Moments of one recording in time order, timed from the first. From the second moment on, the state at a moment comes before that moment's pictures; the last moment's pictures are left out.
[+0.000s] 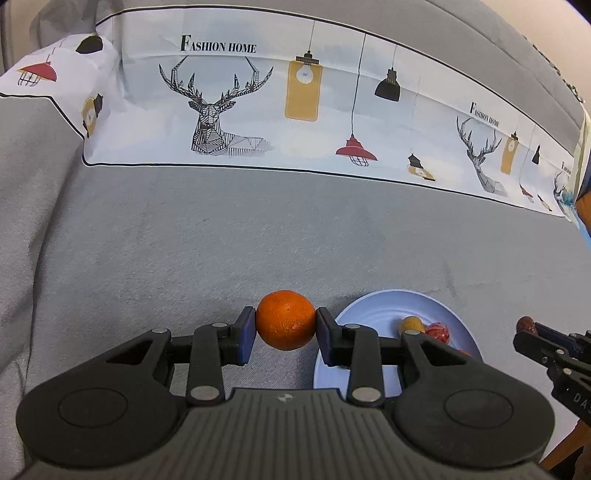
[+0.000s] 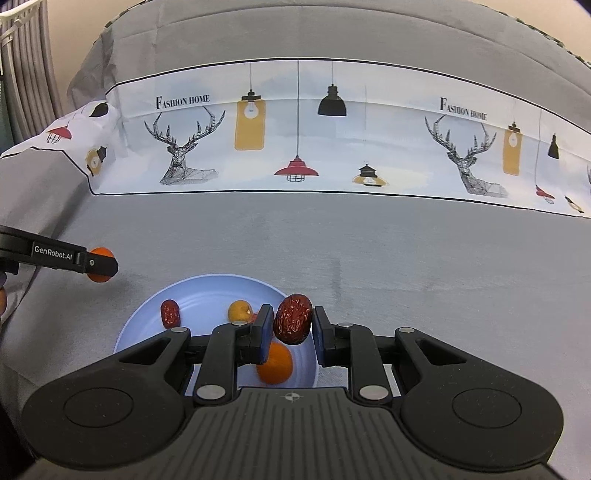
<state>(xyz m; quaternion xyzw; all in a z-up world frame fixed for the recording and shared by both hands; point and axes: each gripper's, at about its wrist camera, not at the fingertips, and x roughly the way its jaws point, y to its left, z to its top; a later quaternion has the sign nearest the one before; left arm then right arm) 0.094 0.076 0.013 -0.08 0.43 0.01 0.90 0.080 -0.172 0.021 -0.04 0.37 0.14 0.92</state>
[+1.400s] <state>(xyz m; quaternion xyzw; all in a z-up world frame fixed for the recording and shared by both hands) 0.074 -0.001 0.012 0.08 0.37 -0.13 0.92 0.079 -0.158 0.015 -0.06 0.38 0.17 0.91</state>
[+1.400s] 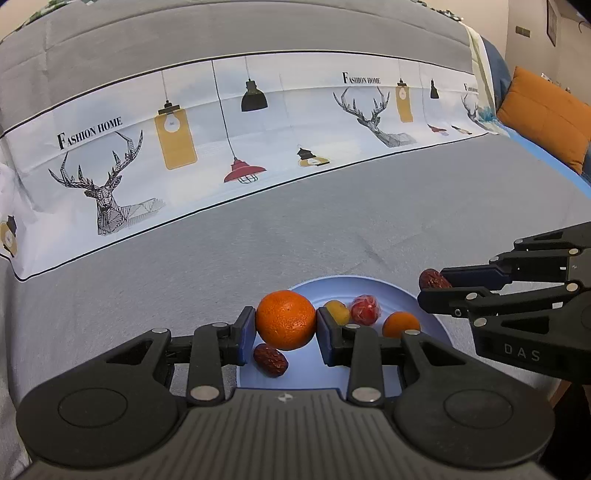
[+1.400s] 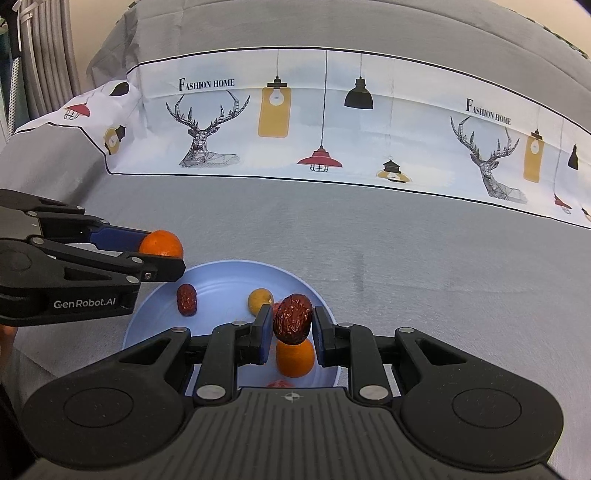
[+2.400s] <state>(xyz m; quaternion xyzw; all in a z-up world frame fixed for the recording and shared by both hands) 0.072 -0.005 0.009 0.09 0.37 -0.14 0.91 0.079 -0.153 0.017 -0.07 0.38 0.18 0.90</state>
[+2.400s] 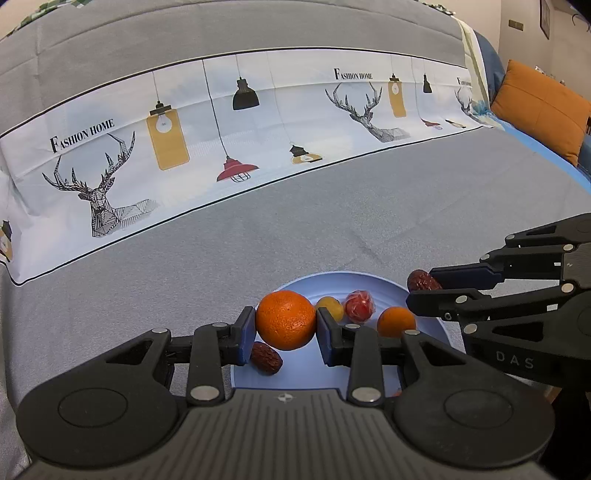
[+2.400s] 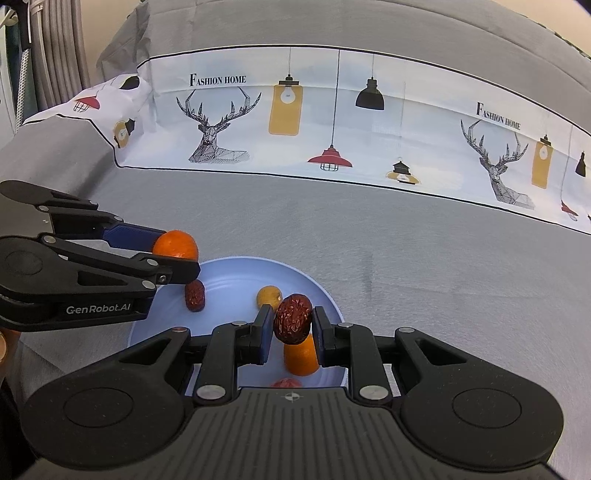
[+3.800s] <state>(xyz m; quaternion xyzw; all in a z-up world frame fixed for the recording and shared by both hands) 0.072 -0.001 0.009 0.08 0.37 -0.13 0.92 0.078 -0.152 0.015 -0.08 0.39 0.16 0.90</state>
